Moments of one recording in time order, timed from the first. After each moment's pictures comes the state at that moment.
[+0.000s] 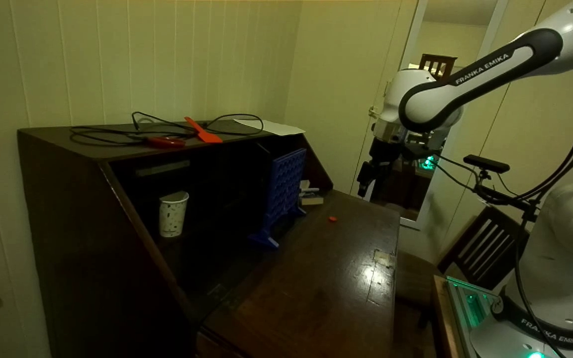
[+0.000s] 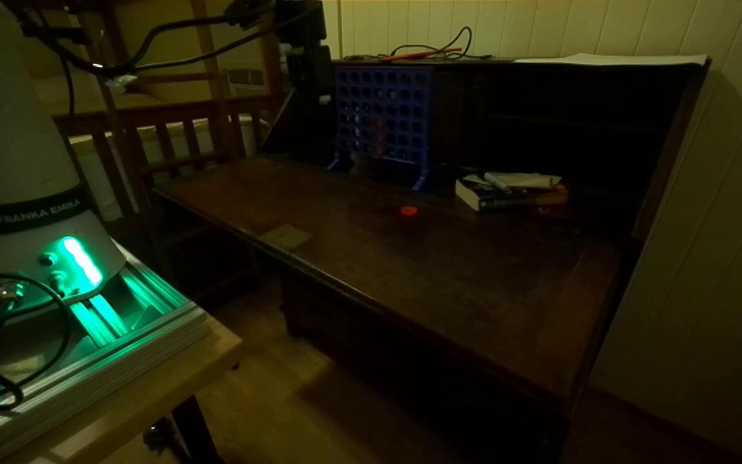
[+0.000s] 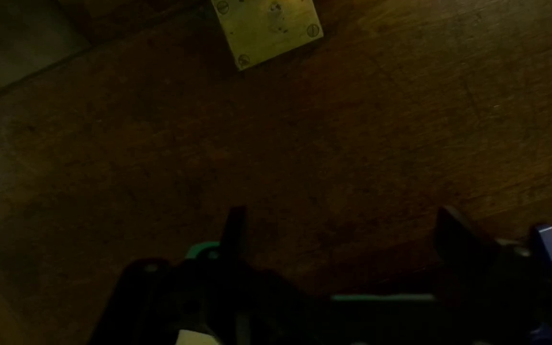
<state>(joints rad) -0.29 -0.38 -0.21 -2.65 -0.16 2.37 0.05</state>
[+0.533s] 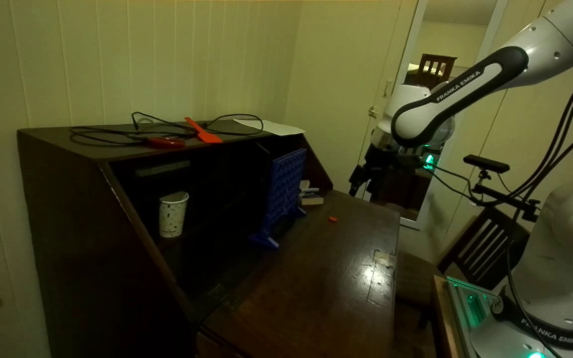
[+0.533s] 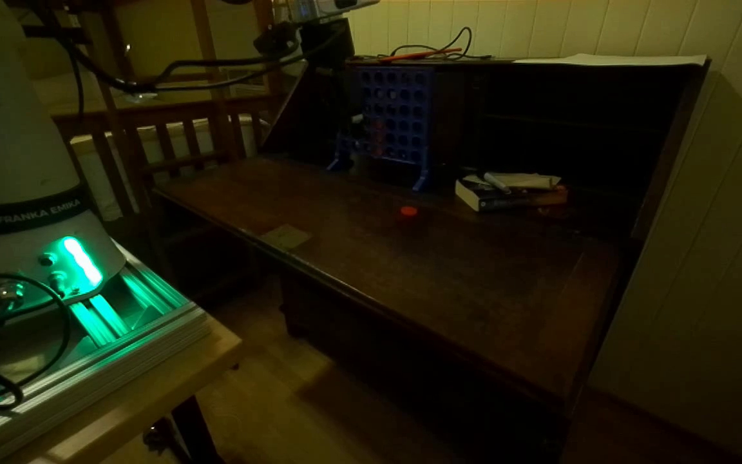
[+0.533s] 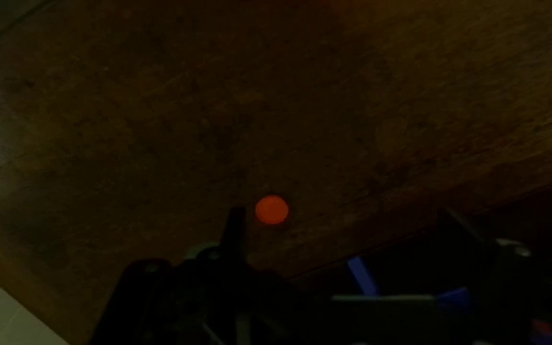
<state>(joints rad) -0.31 -0.25 -0.28 -2.65 -0.15 2.63 0.04</state>
